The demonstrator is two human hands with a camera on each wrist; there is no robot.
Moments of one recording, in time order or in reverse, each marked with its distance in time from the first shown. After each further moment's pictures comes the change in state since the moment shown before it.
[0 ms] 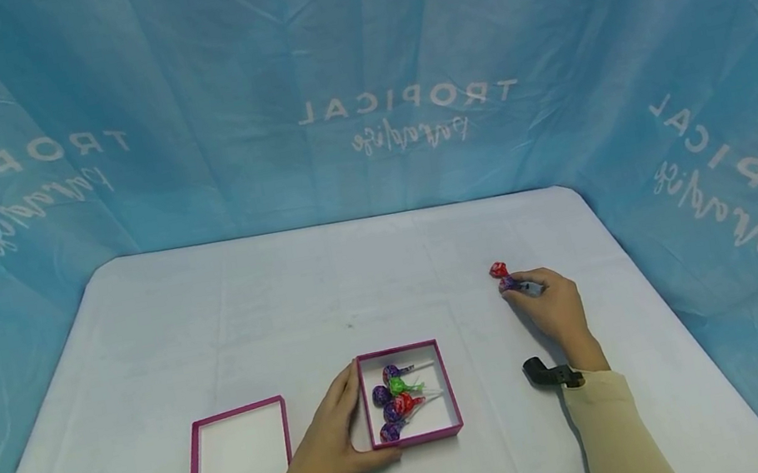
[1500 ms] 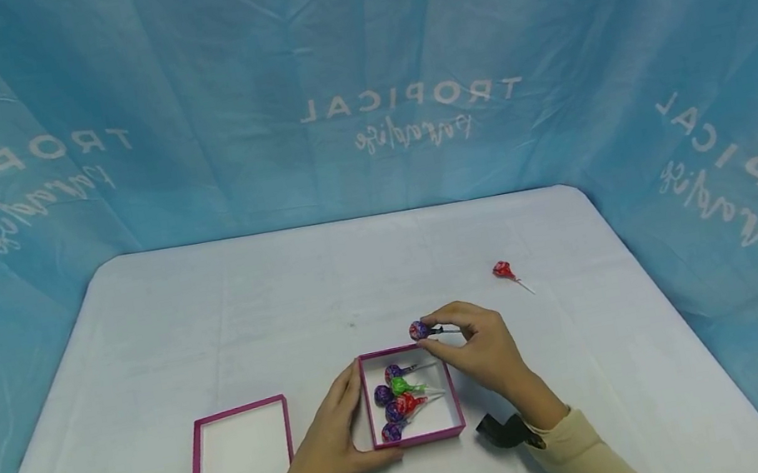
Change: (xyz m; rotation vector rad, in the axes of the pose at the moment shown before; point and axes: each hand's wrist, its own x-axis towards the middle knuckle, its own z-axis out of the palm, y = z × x) left_hand 0.000 -0.001 0.001 0.012 0.027 0.039; right_hand -0.060 -0.131 0.038 0.368 -0.145 -0.490
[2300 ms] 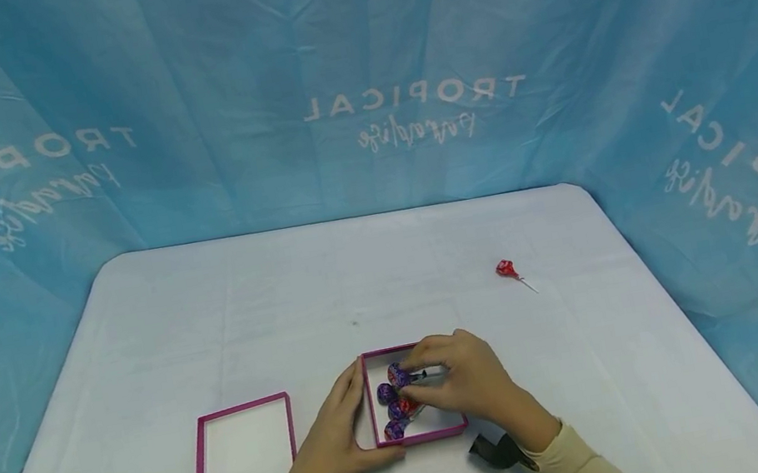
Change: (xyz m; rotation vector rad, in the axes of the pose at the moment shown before) left_hand 0.000 0.001 -0.002 -0.007 -0.032 -0.015; right_hand -0.013 -0.020 0.022 -0.223 -0.161 -0.228
